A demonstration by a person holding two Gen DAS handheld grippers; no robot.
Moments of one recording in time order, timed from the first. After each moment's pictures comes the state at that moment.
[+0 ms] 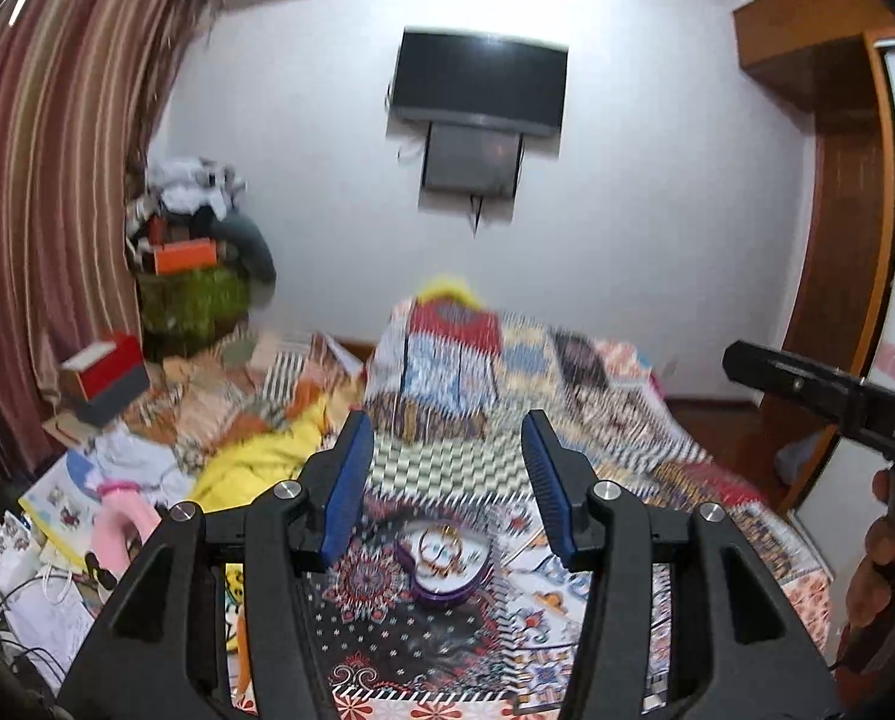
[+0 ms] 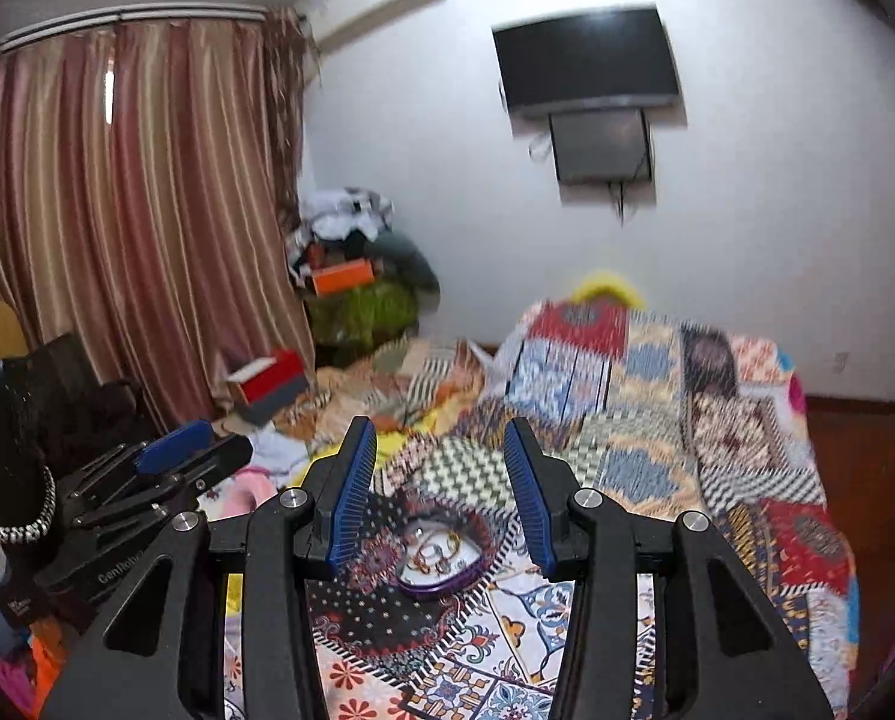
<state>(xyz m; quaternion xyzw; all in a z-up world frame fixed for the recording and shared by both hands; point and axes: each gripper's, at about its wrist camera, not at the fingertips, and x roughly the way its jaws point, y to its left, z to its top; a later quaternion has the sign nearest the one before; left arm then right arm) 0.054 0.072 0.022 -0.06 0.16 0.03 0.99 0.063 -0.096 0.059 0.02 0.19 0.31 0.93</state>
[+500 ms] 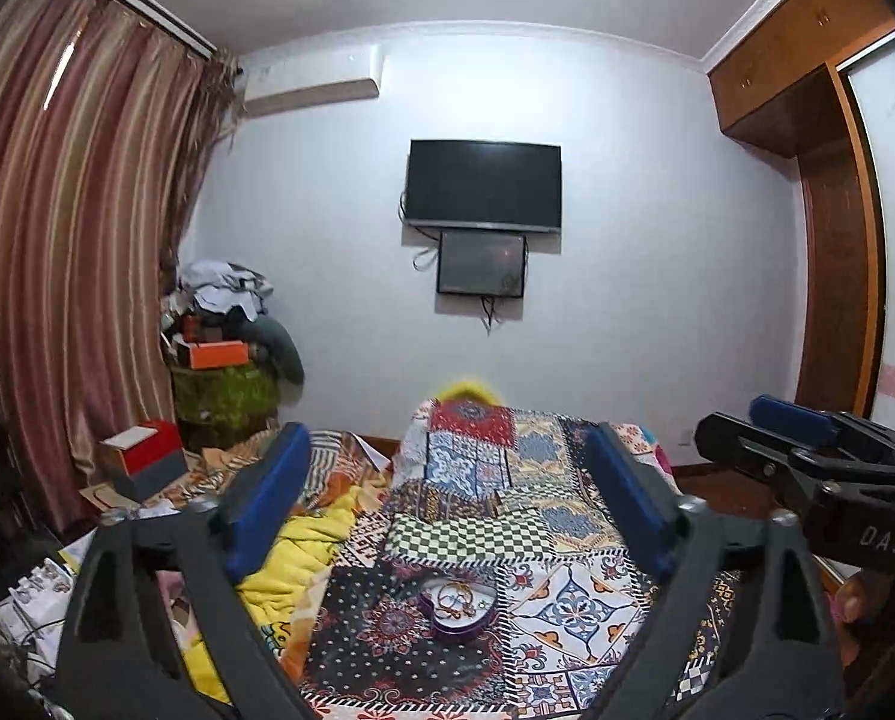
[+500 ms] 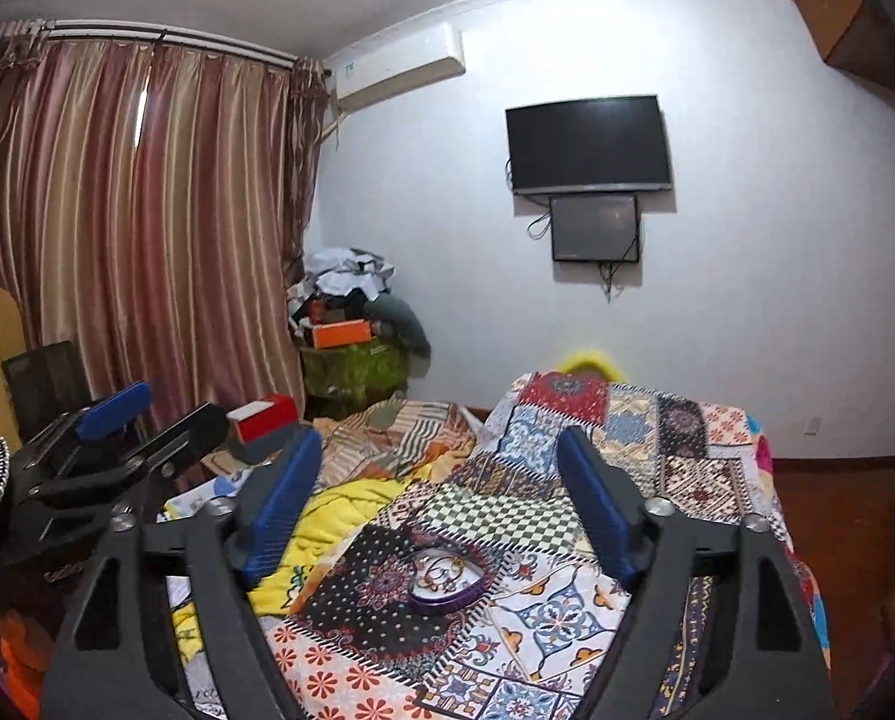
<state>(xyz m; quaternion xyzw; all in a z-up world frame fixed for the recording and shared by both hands) -0.038 0.050 0.060 -0.03 0.04 0.07 1.00 -0.006 -0.098 0.068 0.01 0.10 0.28 0.96</state>
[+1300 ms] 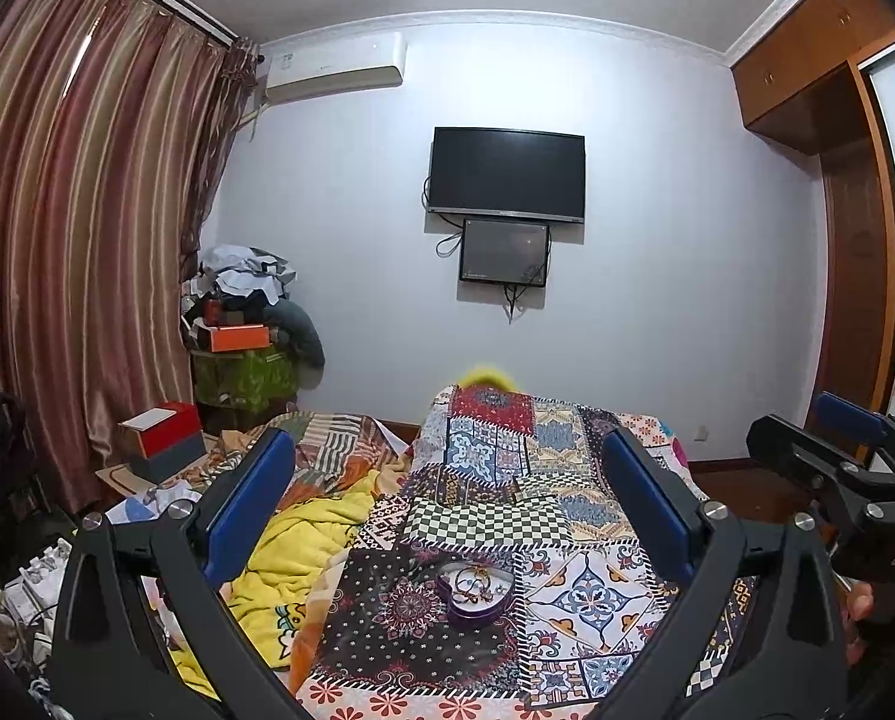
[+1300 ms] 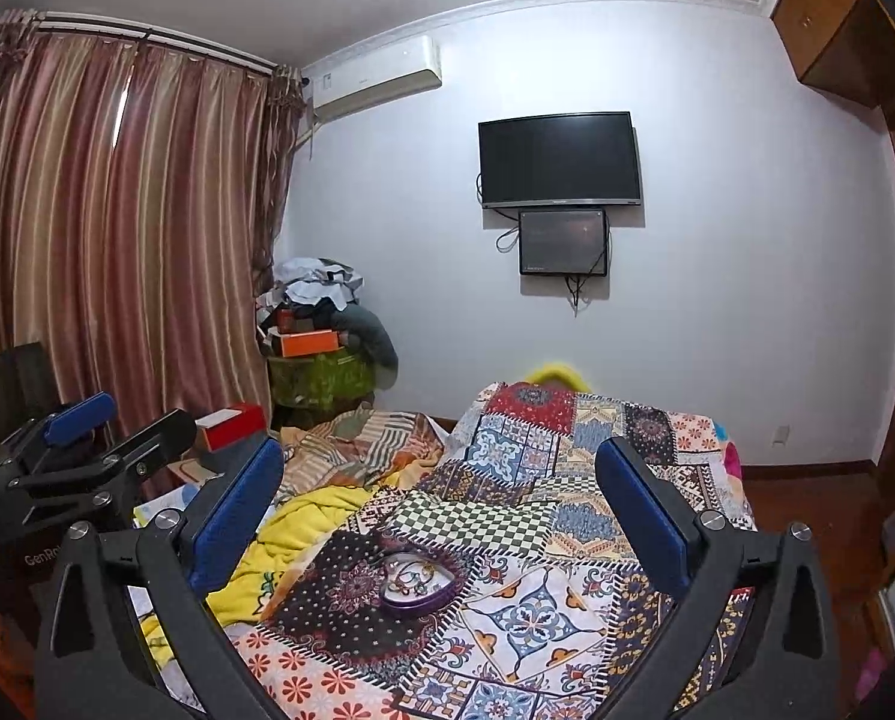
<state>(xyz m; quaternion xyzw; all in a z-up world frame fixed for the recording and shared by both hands) -0.040 0.056 0.050 -0.04 0.06 0.09 0.99 -0.019 -0.100 0.066 0.00 0.08 0.24 0.97</state>
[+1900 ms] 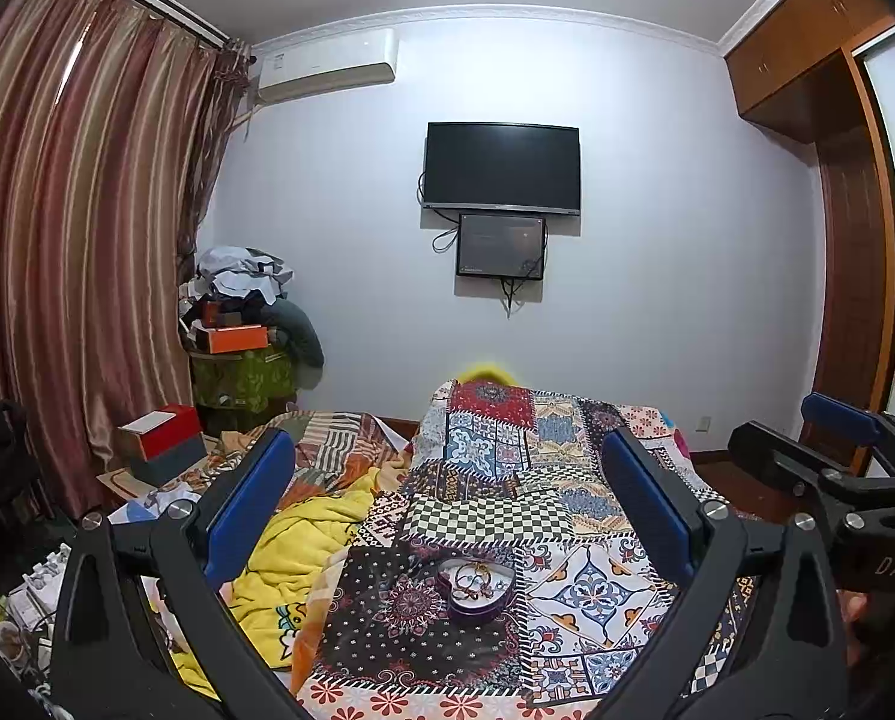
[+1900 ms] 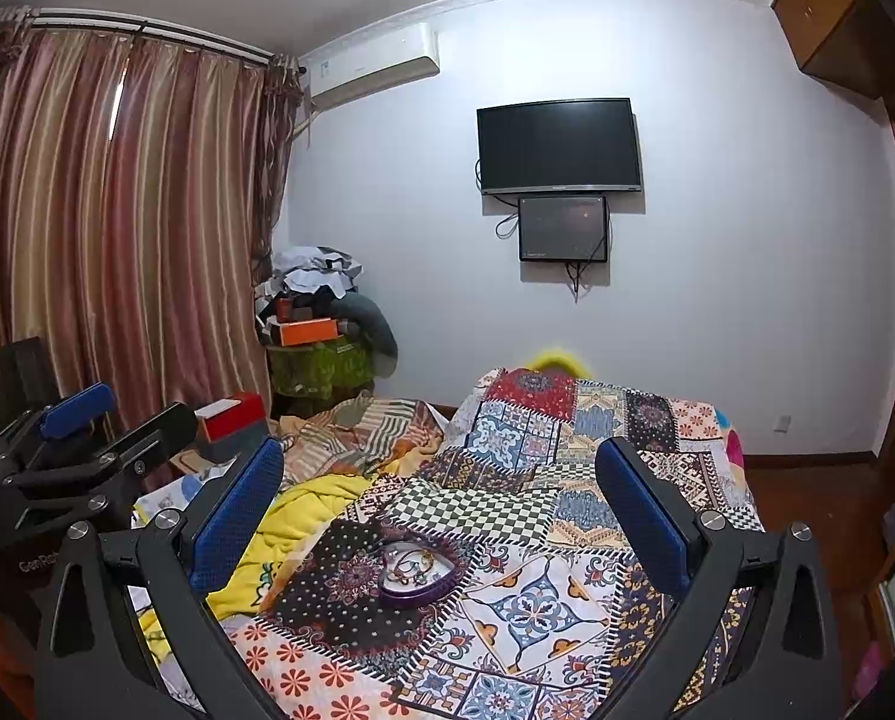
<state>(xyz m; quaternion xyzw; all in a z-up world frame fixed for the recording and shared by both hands) -0.037 0.050 0.046 -0.03 0.07 0.09 0.99 -0.018 -0.101 0.066 0.00 0.10 0.24 0.96</state>
